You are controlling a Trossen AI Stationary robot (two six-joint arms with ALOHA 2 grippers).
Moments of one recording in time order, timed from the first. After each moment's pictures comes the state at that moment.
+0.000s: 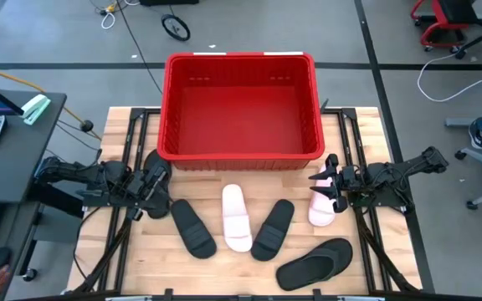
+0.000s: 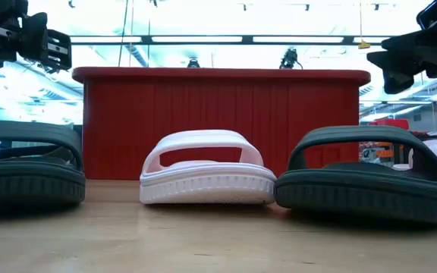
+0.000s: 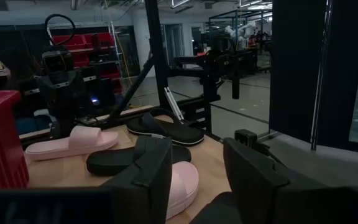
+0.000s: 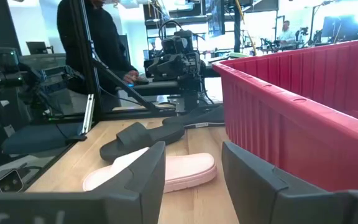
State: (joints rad) left arm -0.18 0.03 0.01 0.12 0.30 0.06; right arm 0.32 0.03 0.01 0.07 0.29 0.09
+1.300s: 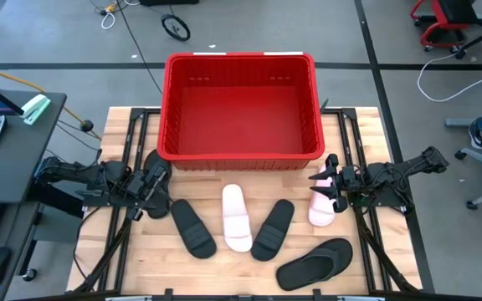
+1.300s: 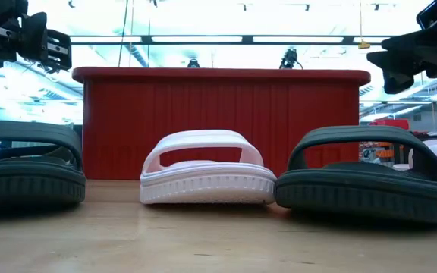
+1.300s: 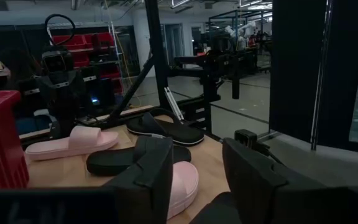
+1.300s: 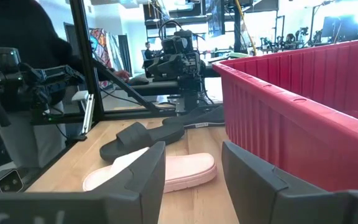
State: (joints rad) left arm -0.18 0.03 0.01 0.12 0.30 0.06; right arm 0.32 0.03 0.01 0.07 0.29 0.09
